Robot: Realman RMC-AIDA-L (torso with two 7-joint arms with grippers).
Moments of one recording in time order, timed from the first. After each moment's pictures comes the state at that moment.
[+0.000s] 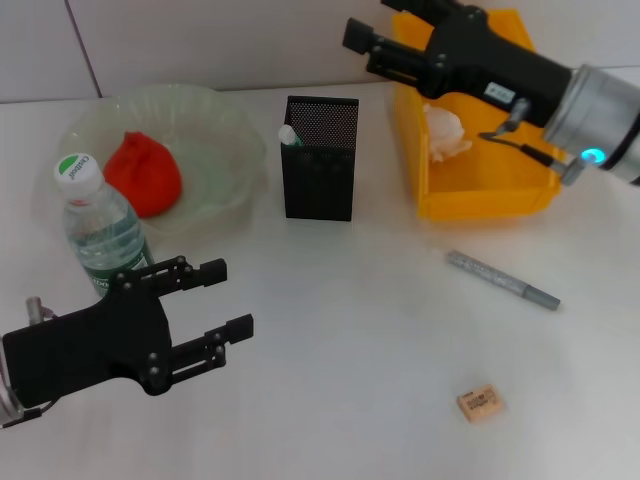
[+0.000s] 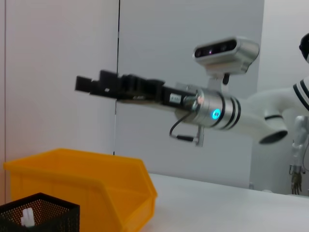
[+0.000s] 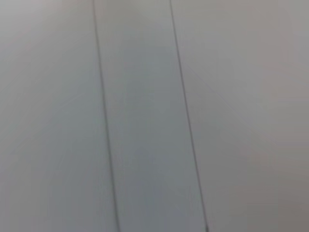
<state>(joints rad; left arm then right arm) -0.25 -2.06 1.20 0.72 1.44 1.57 -1.06 0.69 2.08 -0.58 -0.42 -1.54 -1.47 1.08</state>
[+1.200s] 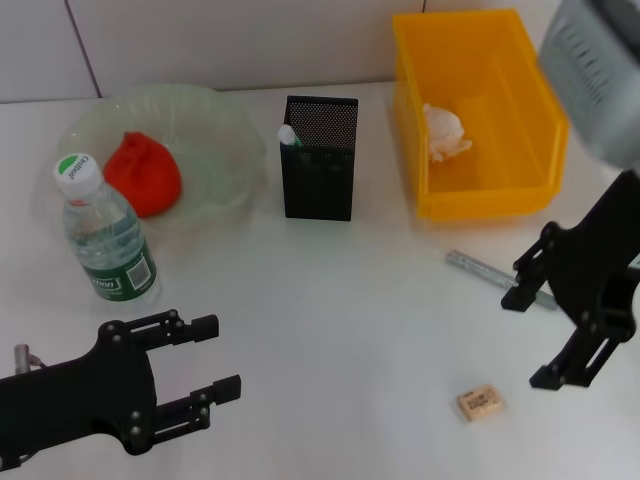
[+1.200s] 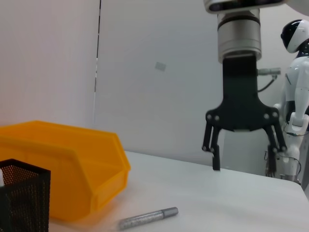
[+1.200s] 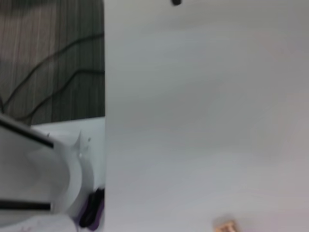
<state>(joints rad) -0.21 -2.04 1.17 0.71 1.53 1.64 -1.07 0.76 2.04 -1.21 -1.47 -2.49 -2.17 1.99</state>
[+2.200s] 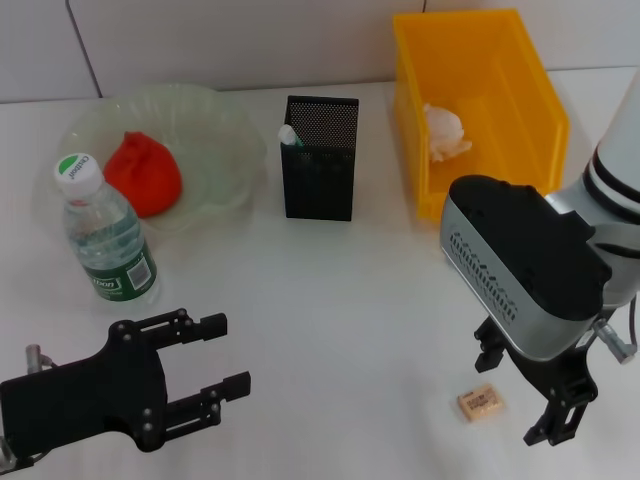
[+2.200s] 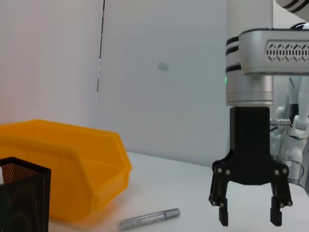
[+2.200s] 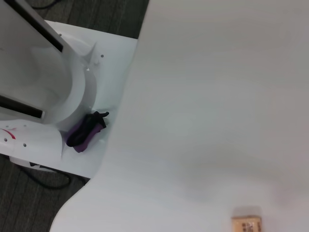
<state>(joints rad) -0.22 -2.06 1.17 0.69 1.53 1.62 -1.06 0.67 2.08 -1.56 -1.43 -2.60 -1.97 1.79</state>
